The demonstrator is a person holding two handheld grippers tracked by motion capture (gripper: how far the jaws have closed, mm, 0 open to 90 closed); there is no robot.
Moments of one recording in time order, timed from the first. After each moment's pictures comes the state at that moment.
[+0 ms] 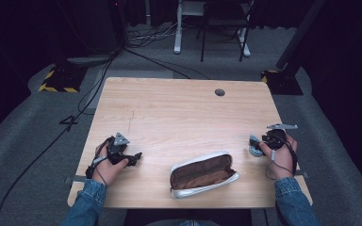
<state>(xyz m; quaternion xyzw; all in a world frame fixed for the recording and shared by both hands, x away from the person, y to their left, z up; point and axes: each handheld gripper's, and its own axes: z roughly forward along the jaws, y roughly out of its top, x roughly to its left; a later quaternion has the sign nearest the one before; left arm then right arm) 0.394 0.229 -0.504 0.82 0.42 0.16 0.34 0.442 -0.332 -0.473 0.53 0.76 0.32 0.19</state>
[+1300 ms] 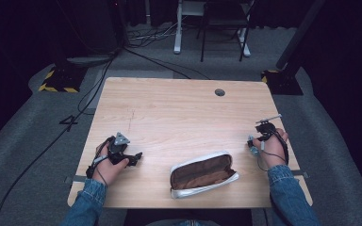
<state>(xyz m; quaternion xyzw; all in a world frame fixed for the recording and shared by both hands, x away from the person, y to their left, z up) 0.395 0.228 -0.504 0.83 0.42 0.16 0.34 0.472 -0.307 -0.470 0.58 0.79 0.18 0.13</state>
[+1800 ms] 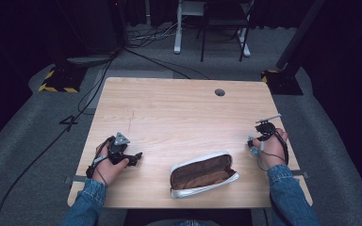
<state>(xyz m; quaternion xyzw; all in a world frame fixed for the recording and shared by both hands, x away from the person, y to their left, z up) 0.395 0.228 -0.504 0.82 0.42 0.16 0.34 0.472 -0.306 -0.470 0.58 0.79 0.17 0.13</state>
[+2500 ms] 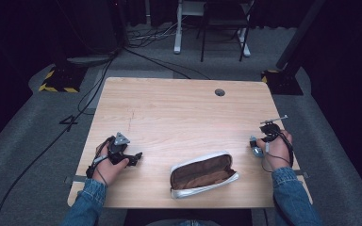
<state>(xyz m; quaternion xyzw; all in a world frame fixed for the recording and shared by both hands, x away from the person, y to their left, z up) 0.395 0.228 -0.504 0.82 0.42 0.16 0.34 0.464 -0.319 -0.464 0.58 0.78 0.20 0.11</state>
